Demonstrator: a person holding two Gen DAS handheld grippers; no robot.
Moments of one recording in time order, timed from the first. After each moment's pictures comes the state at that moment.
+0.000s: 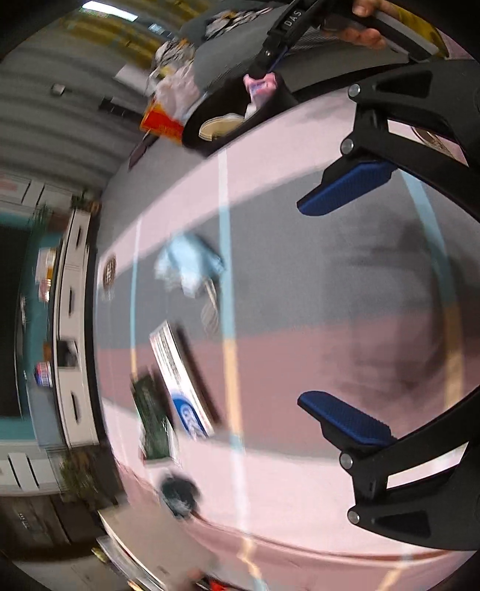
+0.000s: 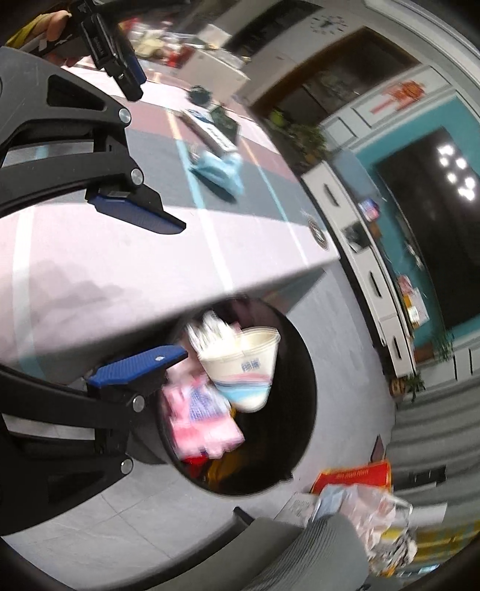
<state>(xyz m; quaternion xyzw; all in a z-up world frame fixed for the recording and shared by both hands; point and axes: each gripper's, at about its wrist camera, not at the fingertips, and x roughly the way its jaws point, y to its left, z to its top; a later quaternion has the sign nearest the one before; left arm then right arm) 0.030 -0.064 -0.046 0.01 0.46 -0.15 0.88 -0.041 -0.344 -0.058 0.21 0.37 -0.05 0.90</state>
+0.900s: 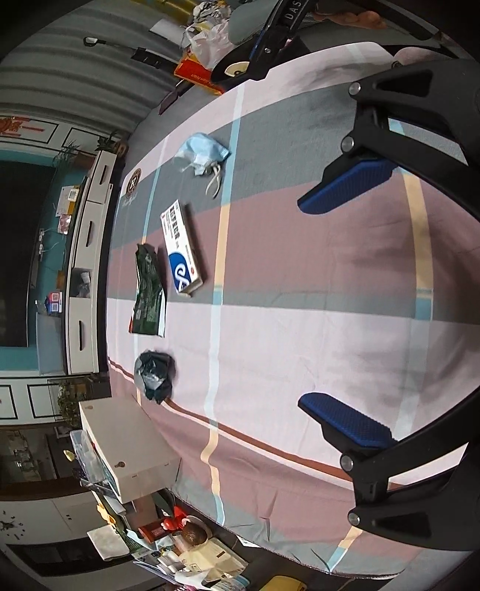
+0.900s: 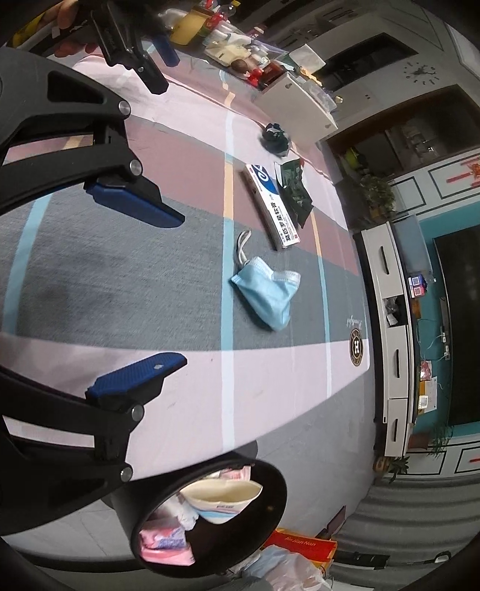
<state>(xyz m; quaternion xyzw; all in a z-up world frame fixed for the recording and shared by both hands) 0.013 0.039 -0.043 -0.01 0.43 -0.05 0.90 0.024 -0.201 -0.049 0.09 0.42 0.04 0.90</state>
